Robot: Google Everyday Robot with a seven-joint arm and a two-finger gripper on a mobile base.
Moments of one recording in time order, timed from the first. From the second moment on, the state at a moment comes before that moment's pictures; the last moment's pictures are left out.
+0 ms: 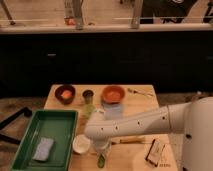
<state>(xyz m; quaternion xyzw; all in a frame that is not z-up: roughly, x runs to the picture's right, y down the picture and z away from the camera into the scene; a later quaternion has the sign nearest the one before) -0.014 0.338 0.744 -0.38 -0.19 -0.47 0.77</state>
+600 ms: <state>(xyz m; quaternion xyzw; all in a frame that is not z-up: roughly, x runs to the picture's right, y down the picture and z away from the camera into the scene) 0.019 0.303 0.728 -0.34 -0.20 -0.42 0.81</state>
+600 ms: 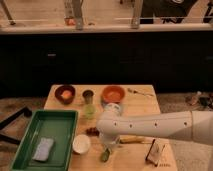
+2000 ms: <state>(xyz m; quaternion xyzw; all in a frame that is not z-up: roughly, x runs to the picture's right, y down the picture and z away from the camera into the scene) 0.023 0.233 0.713 -0.29 -0.16 -0.40 0.86</state>
